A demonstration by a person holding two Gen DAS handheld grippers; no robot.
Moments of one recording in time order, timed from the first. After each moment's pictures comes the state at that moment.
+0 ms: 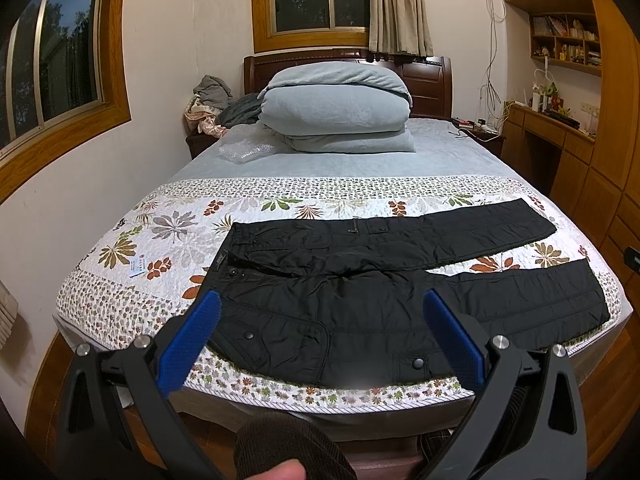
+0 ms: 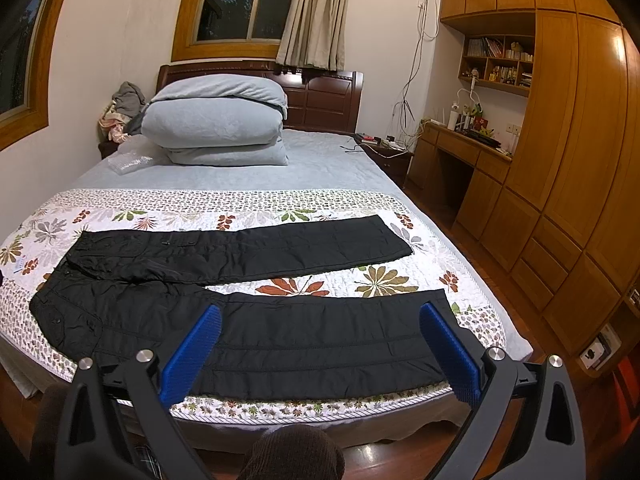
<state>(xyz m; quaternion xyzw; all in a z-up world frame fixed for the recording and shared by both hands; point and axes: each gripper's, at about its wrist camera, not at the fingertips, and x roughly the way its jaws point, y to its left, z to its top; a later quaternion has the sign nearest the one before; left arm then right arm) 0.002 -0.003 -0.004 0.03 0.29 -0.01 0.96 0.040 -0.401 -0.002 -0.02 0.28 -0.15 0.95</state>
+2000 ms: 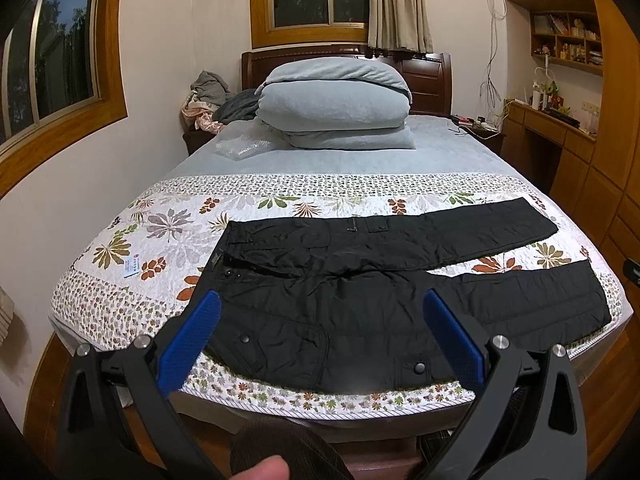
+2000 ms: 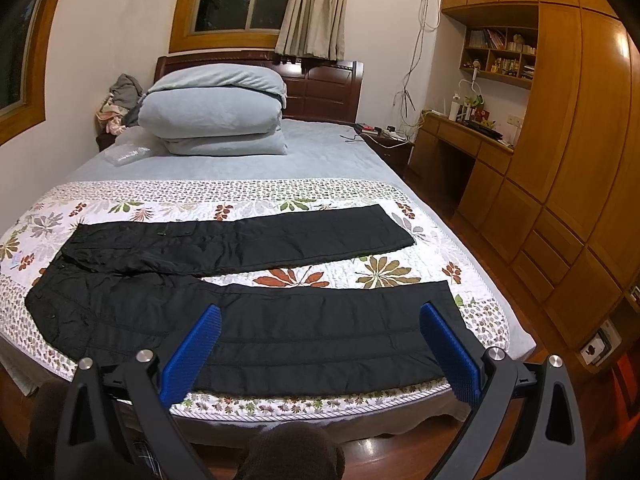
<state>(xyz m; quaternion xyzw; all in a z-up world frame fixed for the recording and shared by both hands) 0.021 -0.003 -0.009 0.03 0.30 -0.01 0.95 0.054 -0.405 -0.018 -0.02 0.30 -0.15 0.94</state>
